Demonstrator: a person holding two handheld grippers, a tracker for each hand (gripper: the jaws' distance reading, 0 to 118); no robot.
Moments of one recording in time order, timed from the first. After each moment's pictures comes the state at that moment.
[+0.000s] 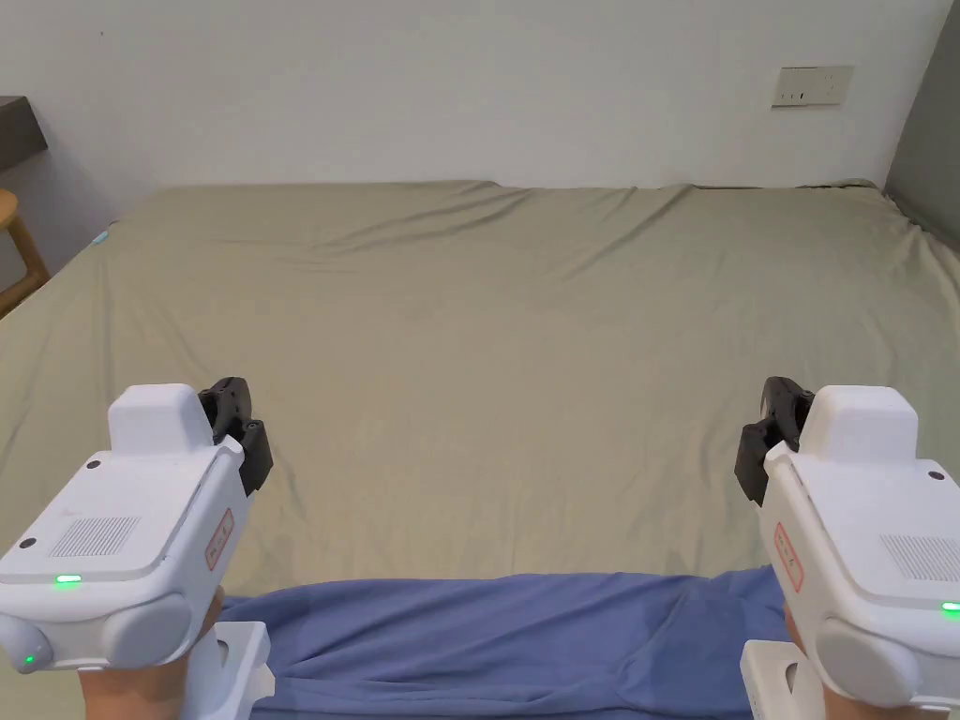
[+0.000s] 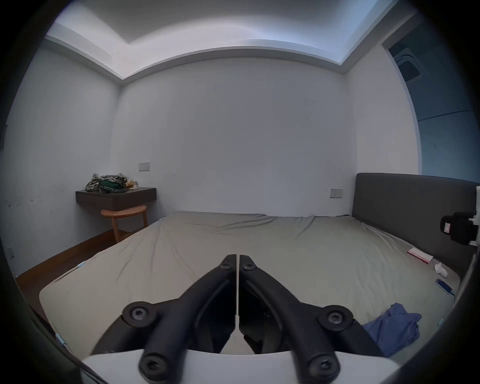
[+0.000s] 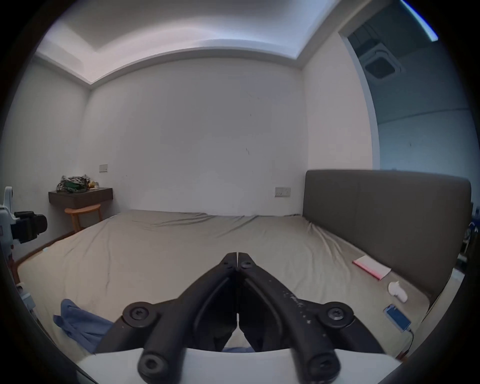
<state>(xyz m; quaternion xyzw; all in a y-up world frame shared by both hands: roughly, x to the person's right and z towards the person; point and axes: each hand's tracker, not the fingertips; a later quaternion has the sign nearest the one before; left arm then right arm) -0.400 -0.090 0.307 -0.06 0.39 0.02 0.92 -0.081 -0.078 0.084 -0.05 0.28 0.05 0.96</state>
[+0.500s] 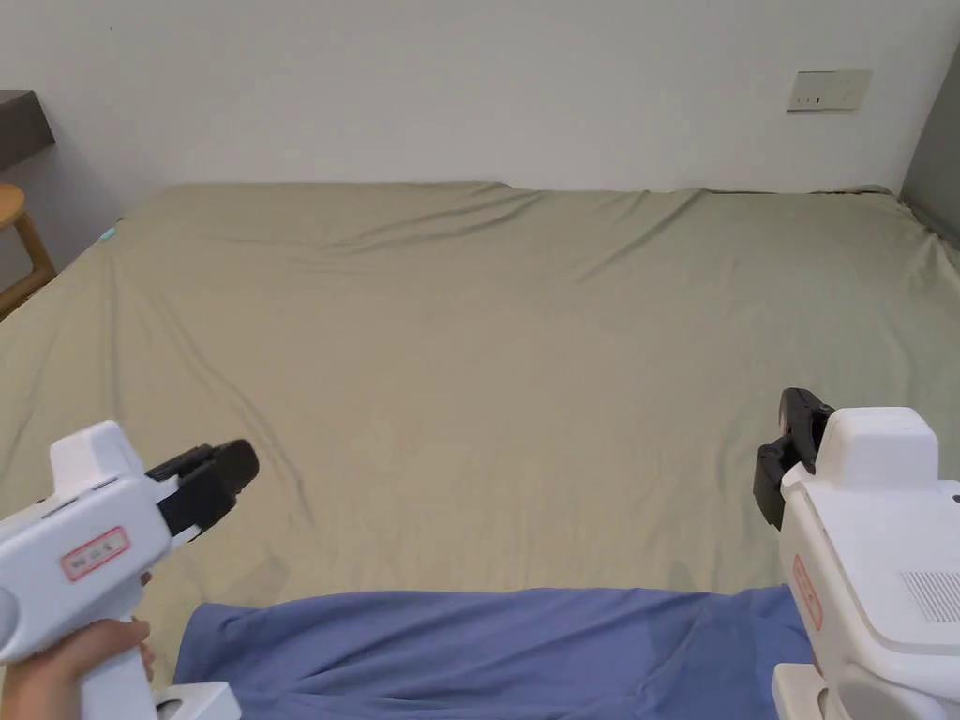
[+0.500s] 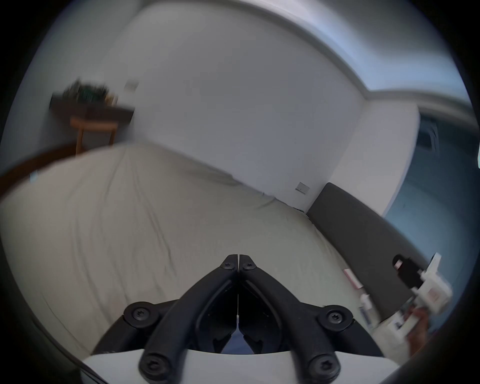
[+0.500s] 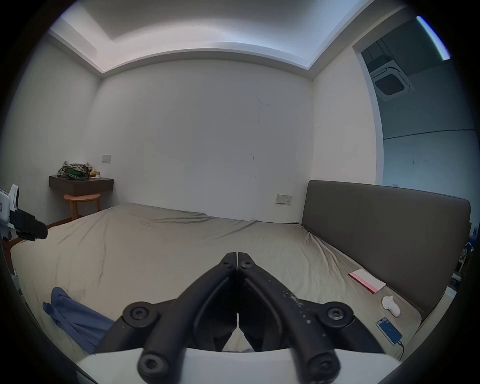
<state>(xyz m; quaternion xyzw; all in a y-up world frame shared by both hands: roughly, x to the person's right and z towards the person) -0.498 -0.119 0.352 -0.11 0.24 0.31 0.91 -0.092 -0.080 0.083 -0.04 0.28 0.09 0.95</state>
